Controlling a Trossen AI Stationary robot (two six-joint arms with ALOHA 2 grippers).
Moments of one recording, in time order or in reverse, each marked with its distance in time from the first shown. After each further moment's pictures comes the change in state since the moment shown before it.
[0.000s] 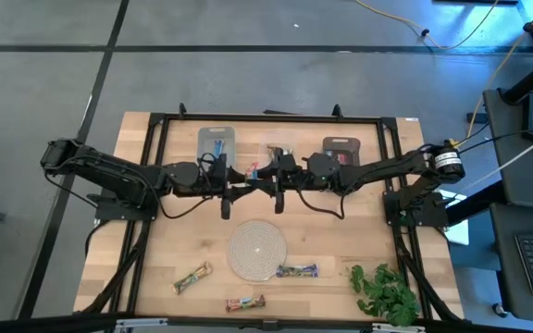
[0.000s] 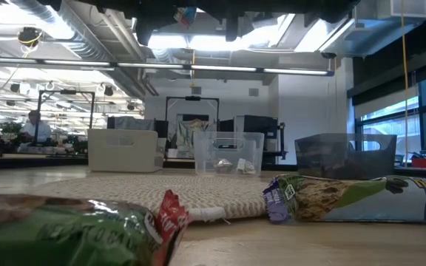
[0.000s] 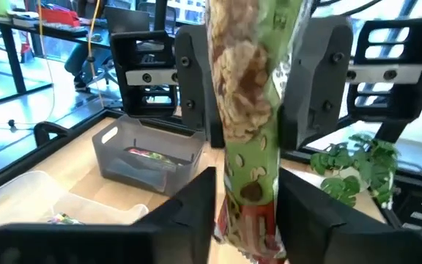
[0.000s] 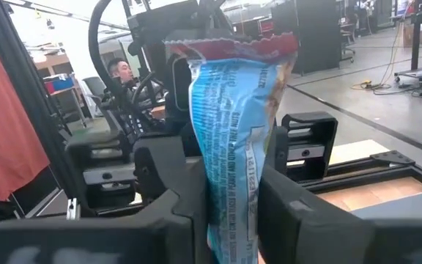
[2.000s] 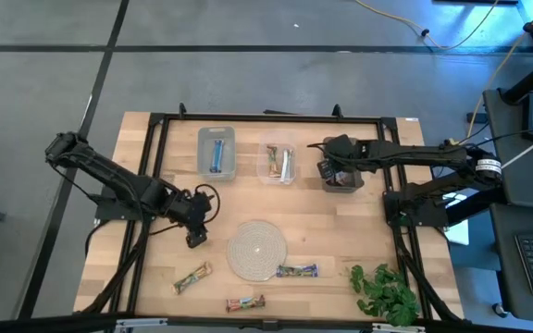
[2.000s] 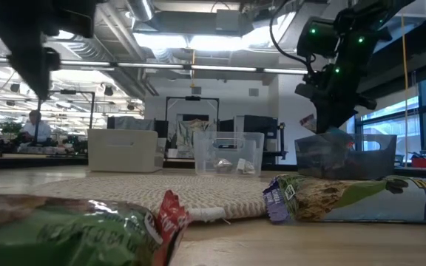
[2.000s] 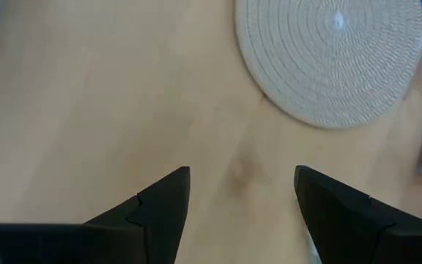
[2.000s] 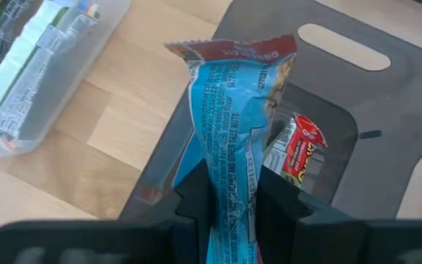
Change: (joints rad) left arm -0.288 0.008 0.157 -1.202 0.155 -0.687; right arm -0.353 -0.357 -0.245 -1.363 0.322 0.529
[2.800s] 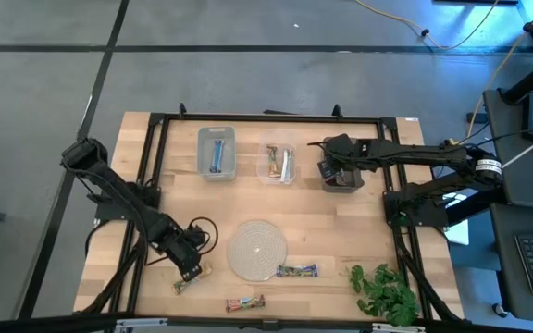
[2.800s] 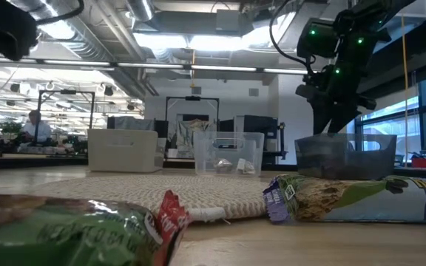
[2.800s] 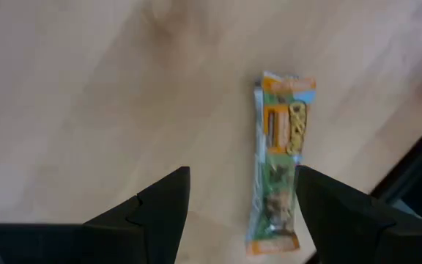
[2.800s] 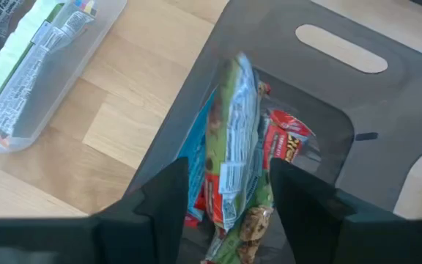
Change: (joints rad) left arm -0.297 0.245 0.006 0.114 0.167 -0.471; right arm -0.017 0.000 0.000 -0.002 -0.007 -0.031
